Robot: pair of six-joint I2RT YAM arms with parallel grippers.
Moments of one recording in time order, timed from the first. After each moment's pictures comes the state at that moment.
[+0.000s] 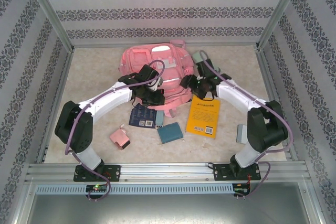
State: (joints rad) left arm -0.57 1.68 1.29 -0.70 0.37 -0.57; right arm 0.41 1.63 1.11 -0.45 -0.27 0.95
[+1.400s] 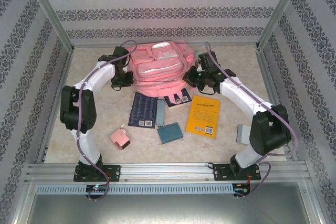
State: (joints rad) left arm -0.17 1.94 1.59 -0.93 0.02 -0.32; right arm 0.36 1.58 1.23 -0.46 -0.35 0.93
